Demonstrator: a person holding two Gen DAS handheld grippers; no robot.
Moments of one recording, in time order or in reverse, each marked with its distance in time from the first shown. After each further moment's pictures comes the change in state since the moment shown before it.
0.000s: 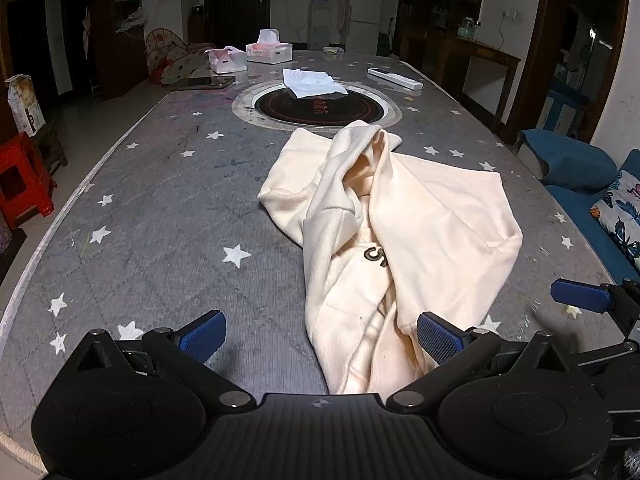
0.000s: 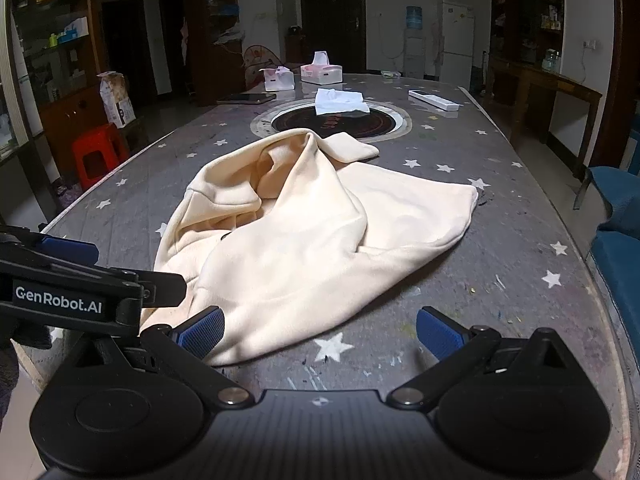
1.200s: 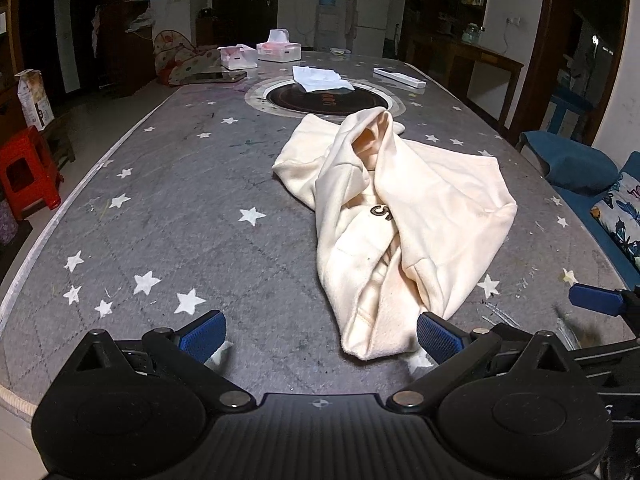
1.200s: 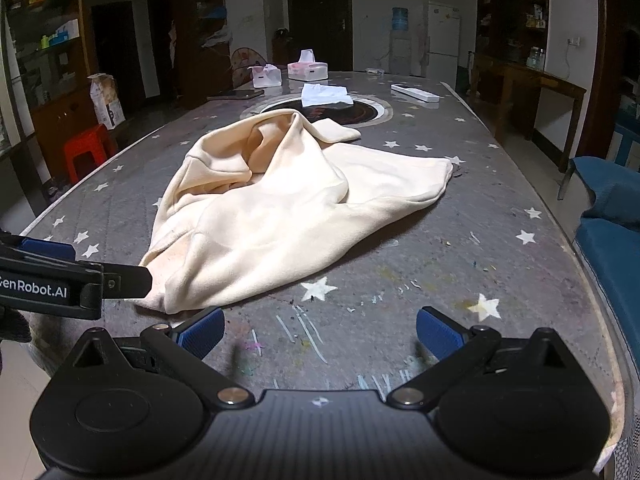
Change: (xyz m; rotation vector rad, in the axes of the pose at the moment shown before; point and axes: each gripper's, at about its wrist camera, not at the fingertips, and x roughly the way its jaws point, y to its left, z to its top) left arm -0.020 0.005 -0.038 -0.015 -0.015 0.010; right arm -0.023 -0.002 -0.037 0.016 -0.009 -0.036
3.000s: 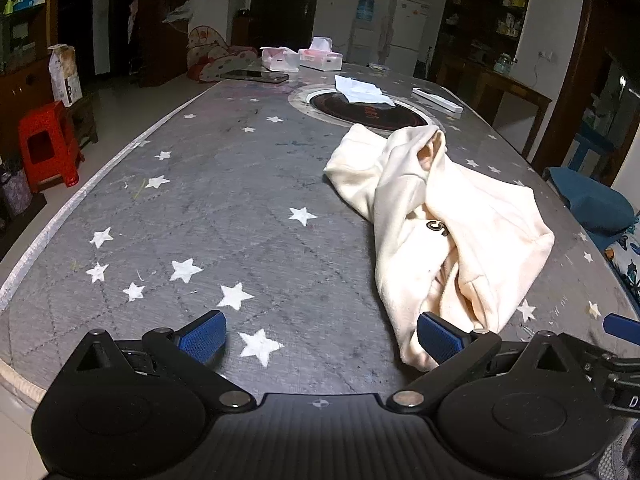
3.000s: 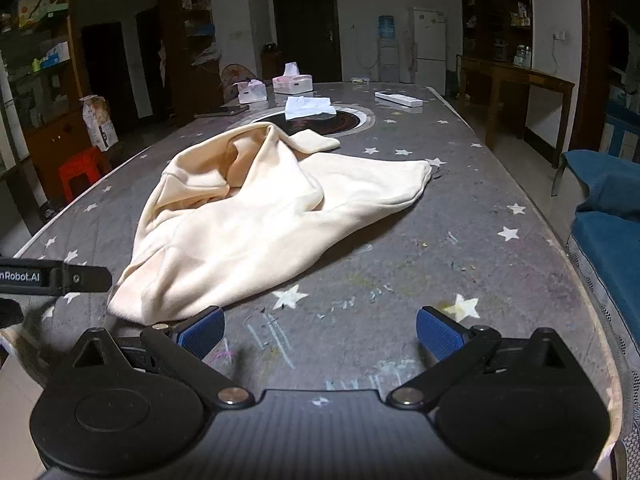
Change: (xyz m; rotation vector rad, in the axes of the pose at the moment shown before) left arm 0.005 0.036 -0.007 -0.114 -0.040 0.038; right arm -0.003 -0.022 -0.005 0.058 -0.046 0.001
